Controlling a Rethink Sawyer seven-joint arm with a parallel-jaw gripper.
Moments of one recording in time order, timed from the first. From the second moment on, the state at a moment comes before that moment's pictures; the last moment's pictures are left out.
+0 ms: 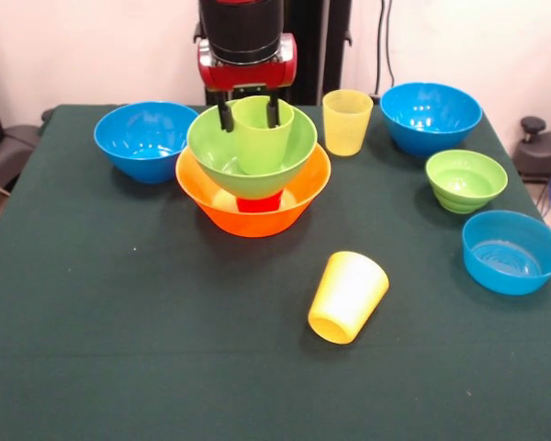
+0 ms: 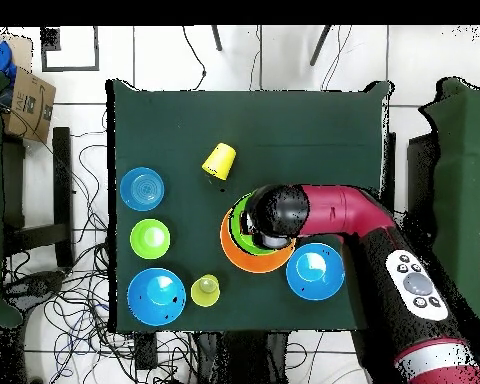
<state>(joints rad) -0.63 -0.72 0.43 1.73 -0.41 0.89 1.72</state>
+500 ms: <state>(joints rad) -0.67 -0.75 0.47 1.70 -0.41 0.99 1.72</state>
